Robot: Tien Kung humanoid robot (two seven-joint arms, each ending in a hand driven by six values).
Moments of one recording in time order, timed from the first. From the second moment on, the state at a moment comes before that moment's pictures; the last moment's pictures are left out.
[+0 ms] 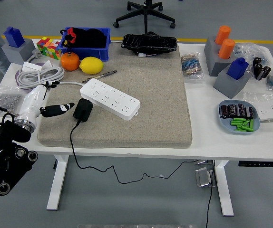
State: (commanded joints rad) left arm -0.33 0.29 -1.02 -1.17 1.75 0.34 0.23; right arm 0.12 -0.28 1.67 0.20 -1.43 -0.07 0.00
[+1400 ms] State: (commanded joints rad) left arm -0.42 0.19 -0.86 -1.02 1.78 0.34 0.29; right arm 0.12 -0.29 1.64 0.20 -1.42 -0.08 0.01
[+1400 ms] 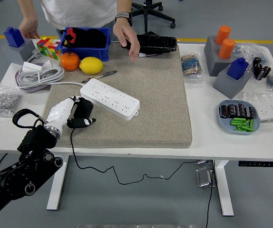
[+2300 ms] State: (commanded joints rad) left arm -0.45 0.18 -0.85 -0.99 1.83 0.39 0.30; right arm 0.12 -0.29 1.65 0.20 -1.42 -0.08 0.01
